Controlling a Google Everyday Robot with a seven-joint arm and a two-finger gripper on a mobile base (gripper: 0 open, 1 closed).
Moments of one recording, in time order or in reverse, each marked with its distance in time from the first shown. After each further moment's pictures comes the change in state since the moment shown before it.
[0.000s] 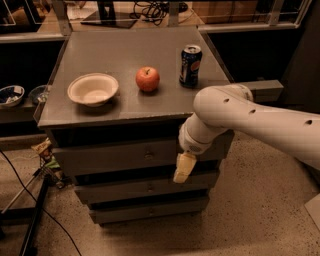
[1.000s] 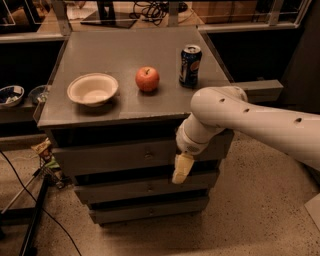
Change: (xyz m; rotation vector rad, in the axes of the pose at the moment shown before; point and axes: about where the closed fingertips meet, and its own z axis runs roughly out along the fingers) arm -0.002 -0.001 0.015 -0.037 -0.012 -0.035
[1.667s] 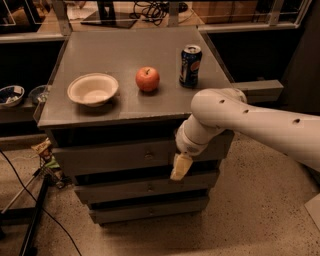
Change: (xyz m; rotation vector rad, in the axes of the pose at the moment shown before) arm 0.001 0.003 0.007 -0.018 -0.010 0.000
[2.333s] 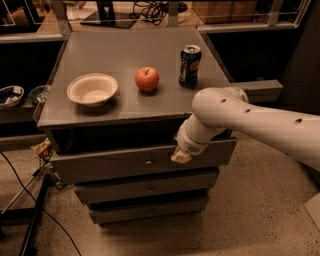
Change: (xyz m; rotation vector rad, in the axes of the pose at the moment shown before) arm 0.000 0.000 0.000 0.000 0.000 0.000
